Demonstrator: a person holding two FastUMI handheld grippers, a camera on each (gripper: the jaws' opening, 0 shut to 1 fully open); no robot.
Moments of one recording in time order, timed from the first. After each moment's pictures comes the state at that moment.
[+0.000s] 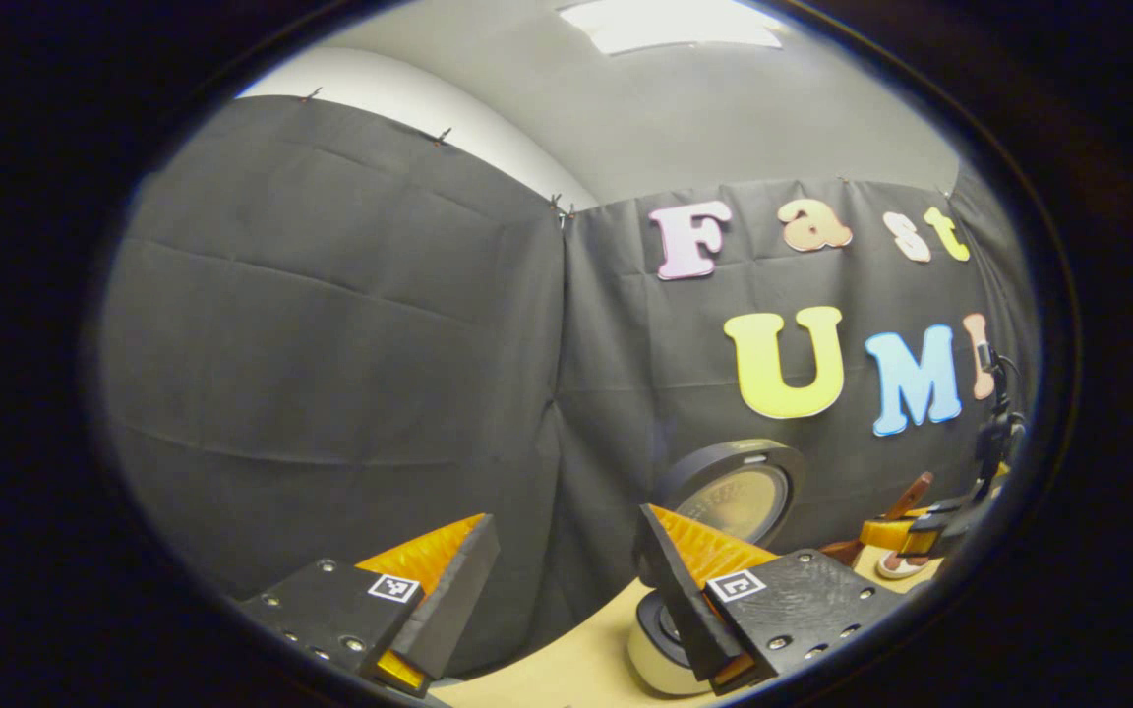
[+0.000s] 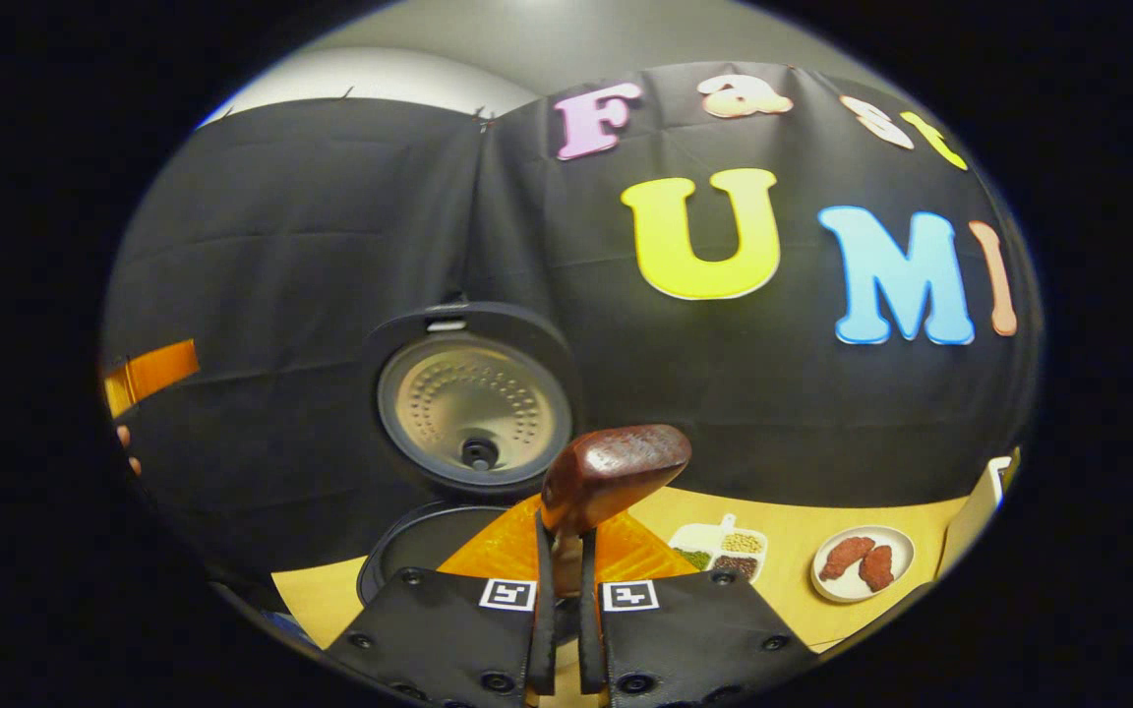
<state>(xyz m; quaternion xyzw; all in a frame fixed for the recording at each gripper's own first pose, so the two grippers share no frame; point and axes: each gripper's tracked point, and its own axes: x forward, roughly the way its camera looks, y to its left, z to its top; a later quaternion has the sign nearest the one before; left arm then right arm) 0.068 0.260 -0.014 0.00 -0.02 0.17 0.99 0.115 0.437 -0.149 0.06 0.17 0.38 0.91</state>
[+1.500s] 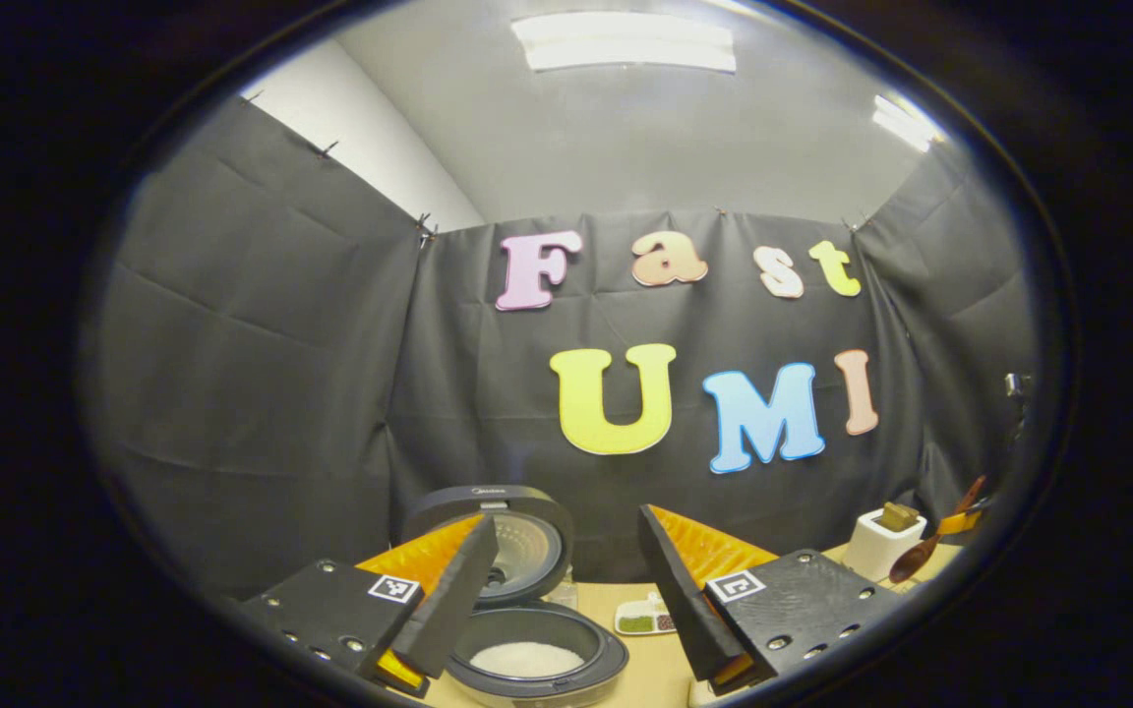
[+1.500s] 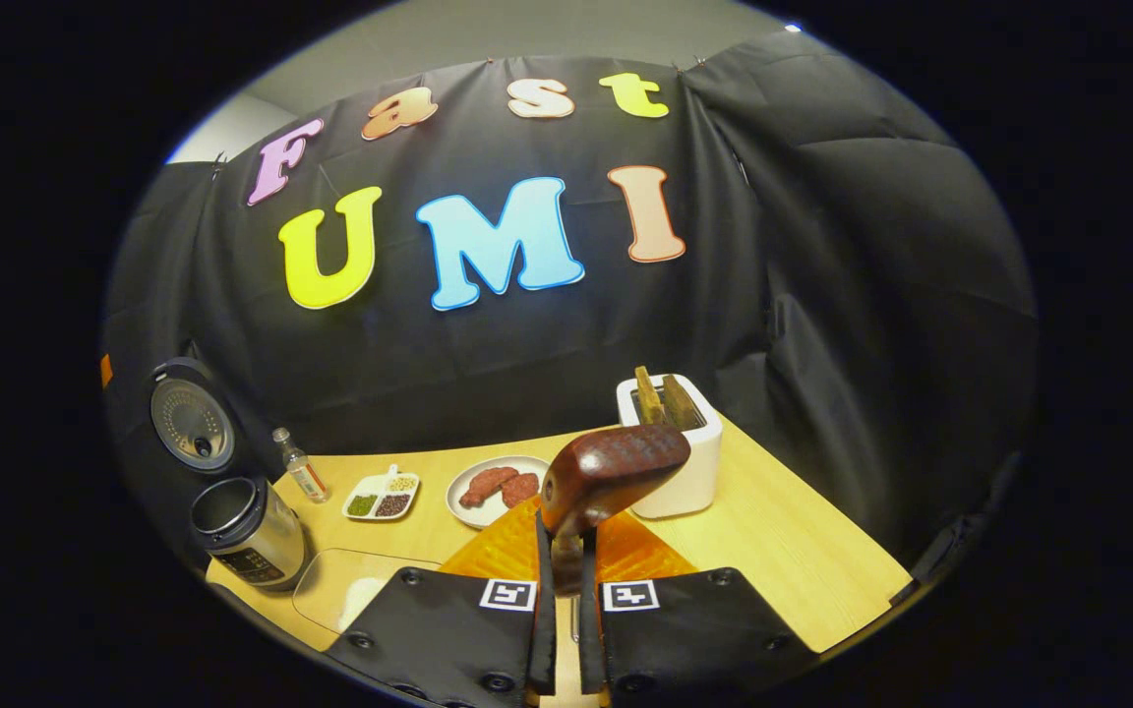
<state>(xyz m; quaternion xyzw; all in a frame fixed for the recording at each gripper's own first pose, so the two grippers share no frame) 0.094 0.034 0.036 -0.01 -0.06 -0.01 1.00 0.092 0.017 -0.207 0.09 0.26 0.02 0.96</state>
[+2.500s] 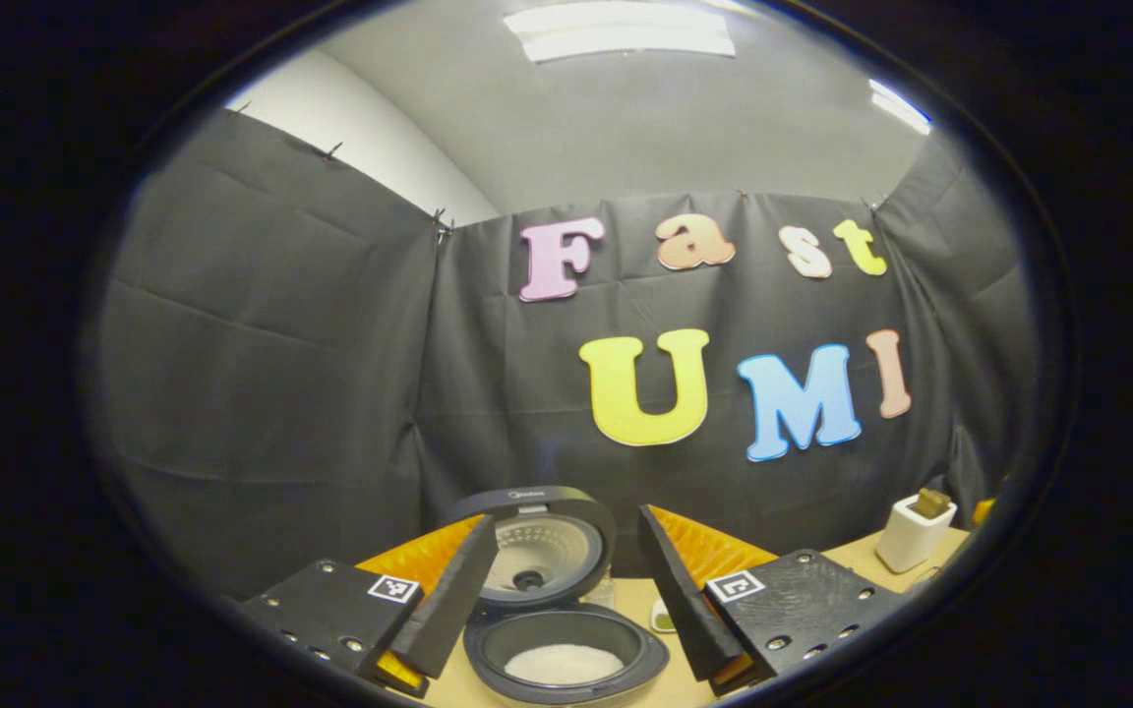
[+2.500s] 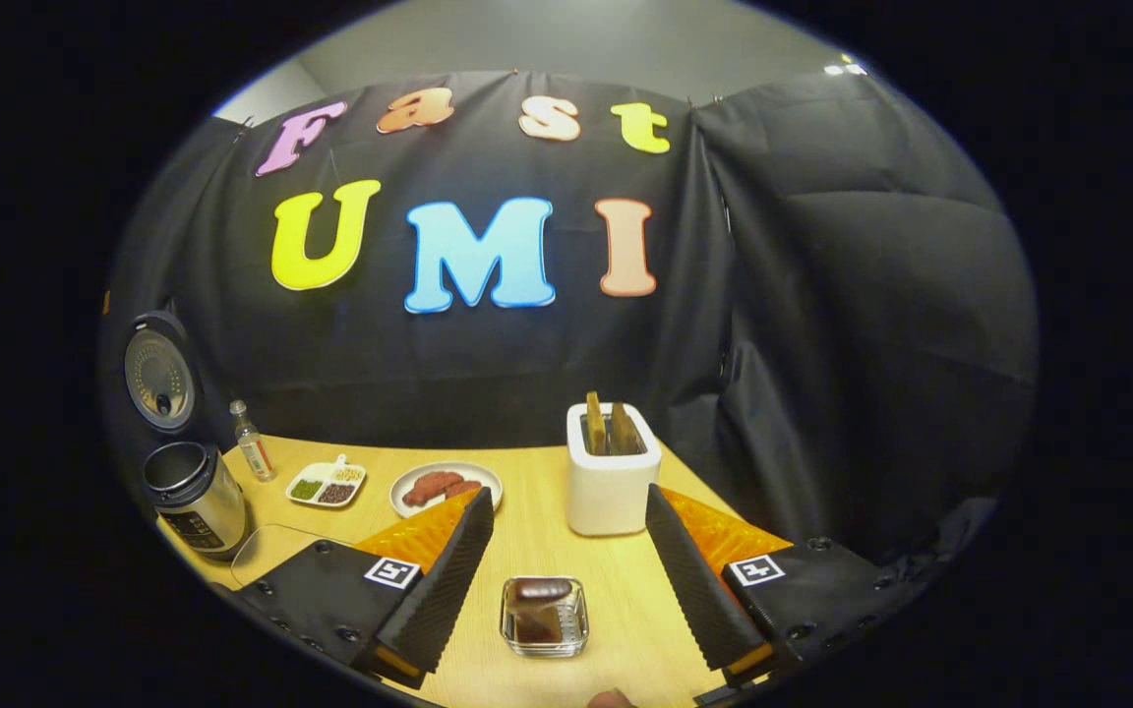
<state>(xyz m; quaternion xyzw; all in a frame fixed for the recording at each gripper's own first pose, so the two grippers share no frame) 0.141 0.082 0.039 0.02 -0.04 0.04 1.00 0.087 -0.010 -0.162 0.00 0.19 -0.03 0.98</state>
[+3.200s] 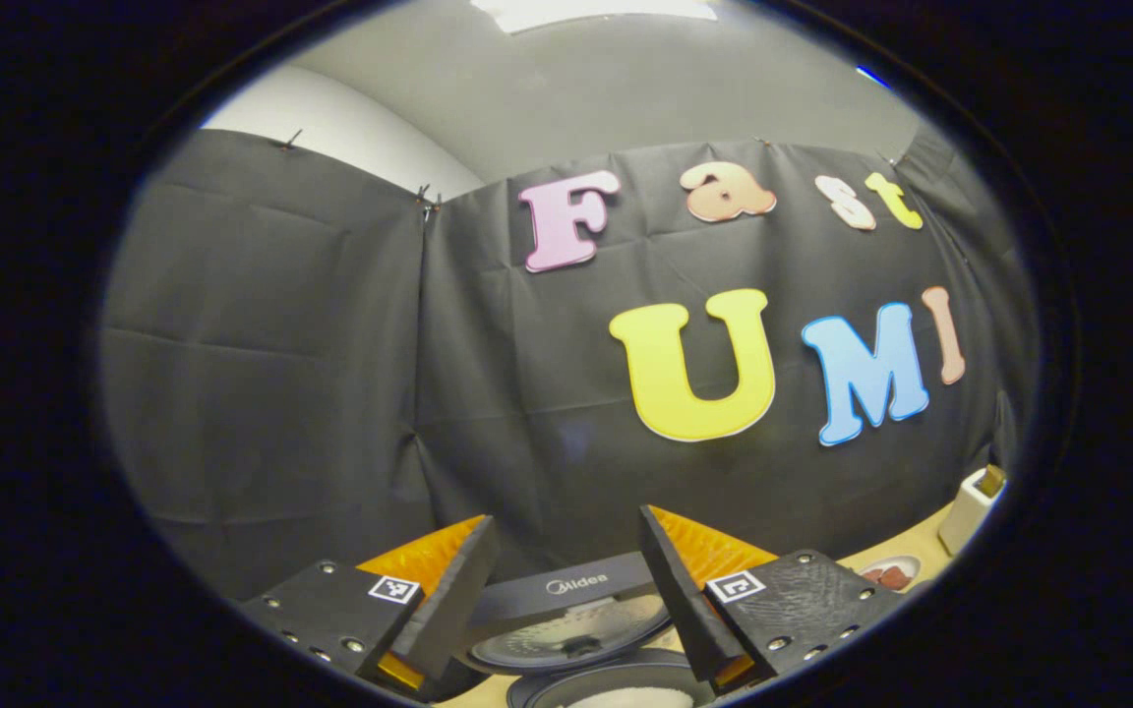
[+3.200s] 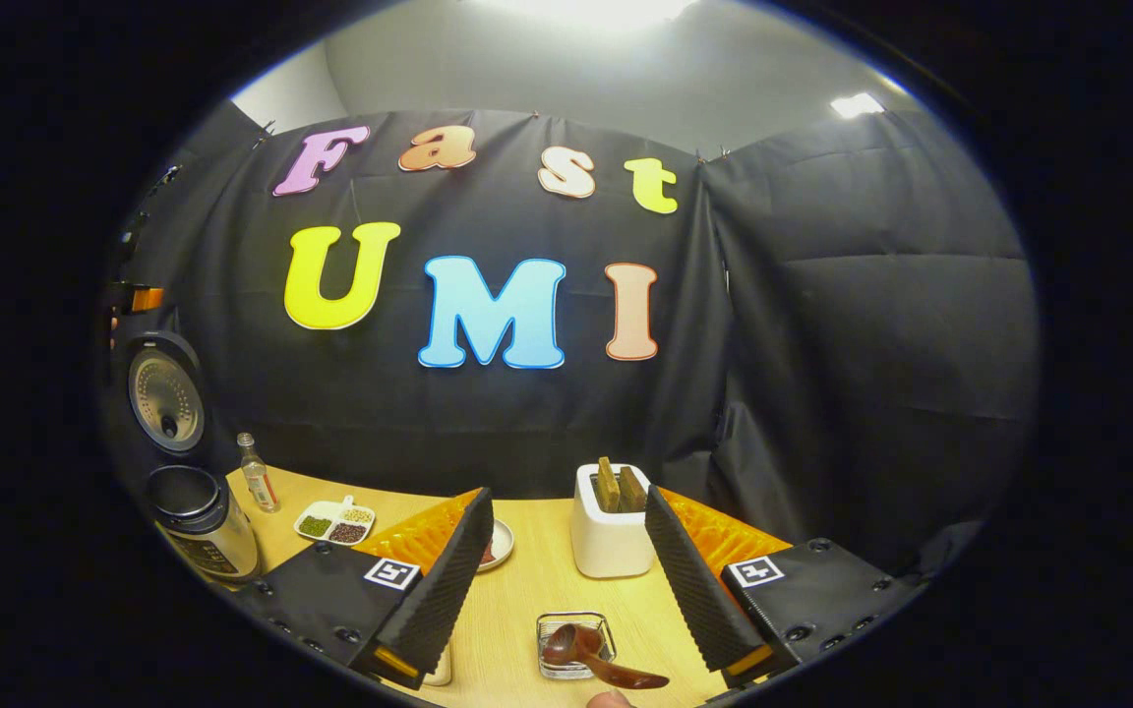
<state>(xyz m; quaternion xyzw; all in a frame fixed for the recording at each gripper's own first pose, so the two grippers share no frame) 0.326 0.133 0.030 0.05 0.01 0.06 1.00 0.085 0.033 -0.125 -0.02 0.15 -0.04 0.99</state>
